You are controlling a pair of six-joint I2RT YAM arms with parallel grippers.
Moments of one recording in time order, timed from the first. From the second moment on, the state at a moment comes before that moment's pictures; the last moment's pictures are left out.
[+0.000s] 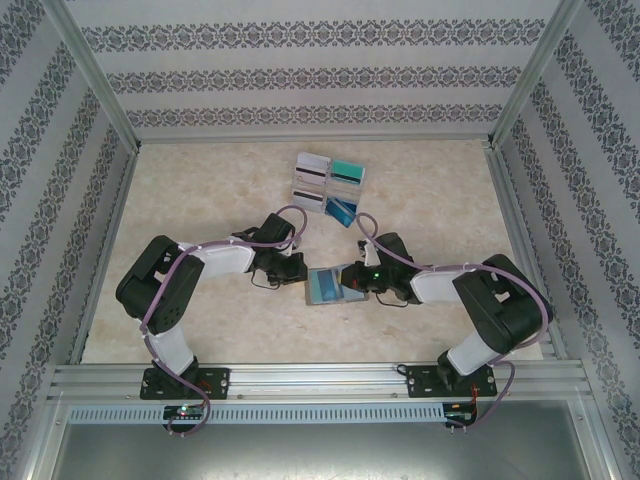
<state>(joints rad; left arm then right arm) -0.55 1.77 0.92 -0.29 0.43 -0.68 0.51 1.58 0.49 0.29 -0.54 0.74</state>
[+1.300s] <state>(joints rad) -0.53 1.78 1.27 -0.59 0.29 -0.50 0.52 1.32 0.71 -0.44 -0.62 0.46</state>
